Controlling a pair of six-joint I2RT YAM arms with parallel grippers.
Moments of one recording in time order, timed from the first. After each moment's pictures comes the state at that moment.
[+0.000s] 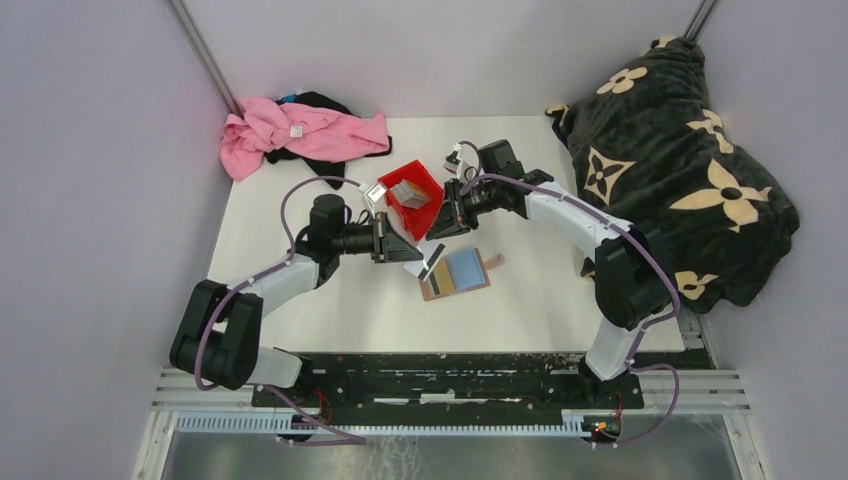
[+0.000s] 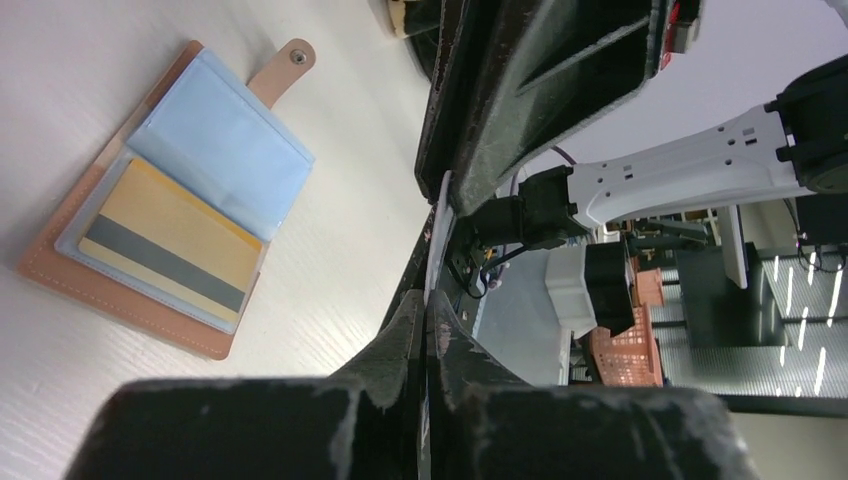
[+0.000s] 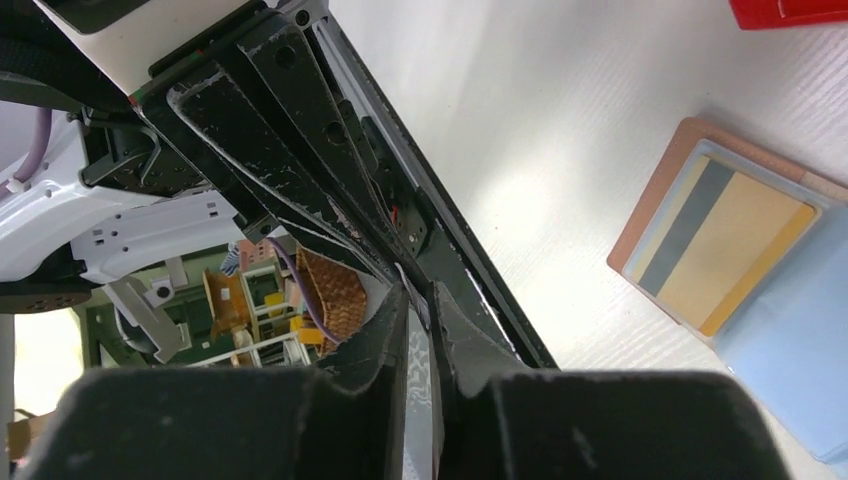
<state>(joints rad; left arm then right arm) -0.33 1.39 0.64 0.36 1.02 -0.71 0.51 1.78 1.36 -0.40 -0.92 0.61</state>
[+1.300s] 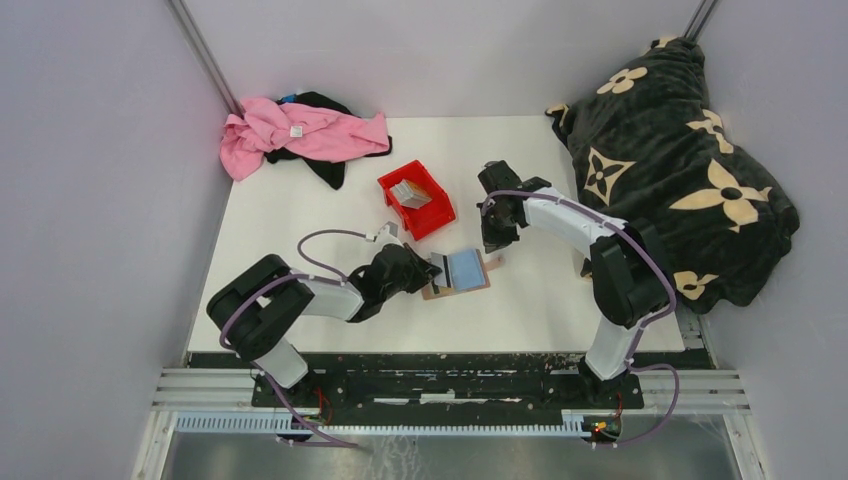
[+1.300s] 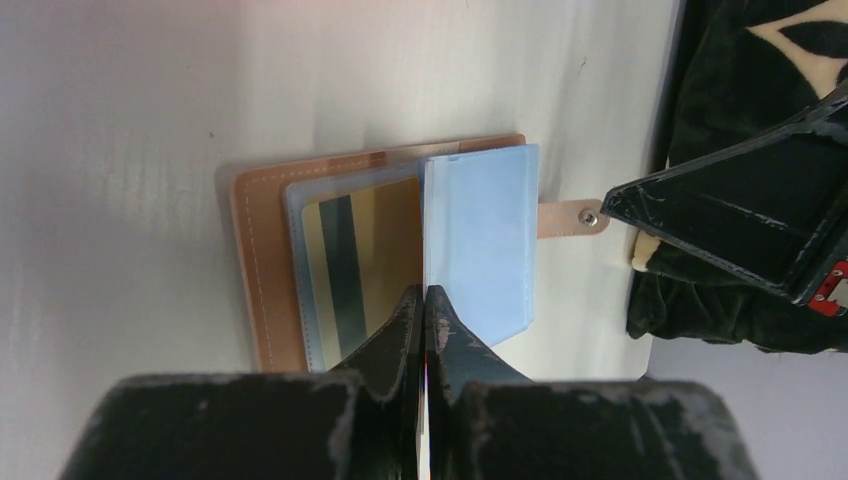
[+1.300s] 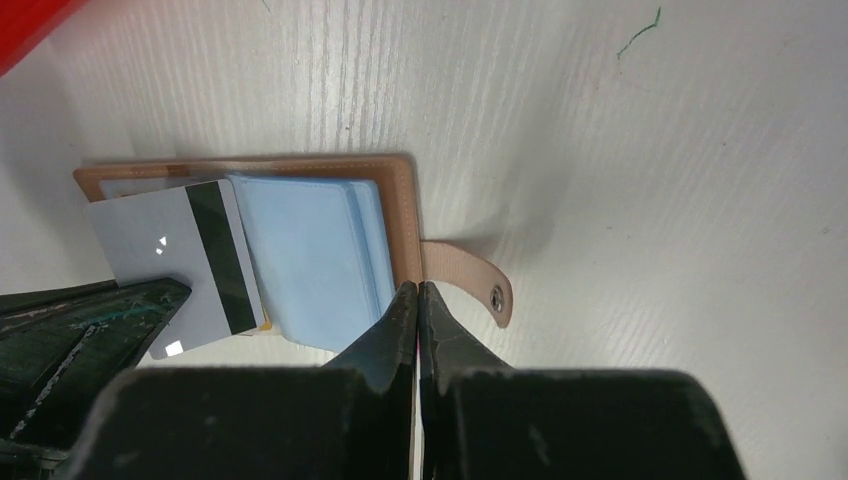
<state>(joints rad) -0.79 1.60 0.50 0.57 -0.12 -1.16 0.50 1.79 1.29 -0.70 -0.02 0.42</state>
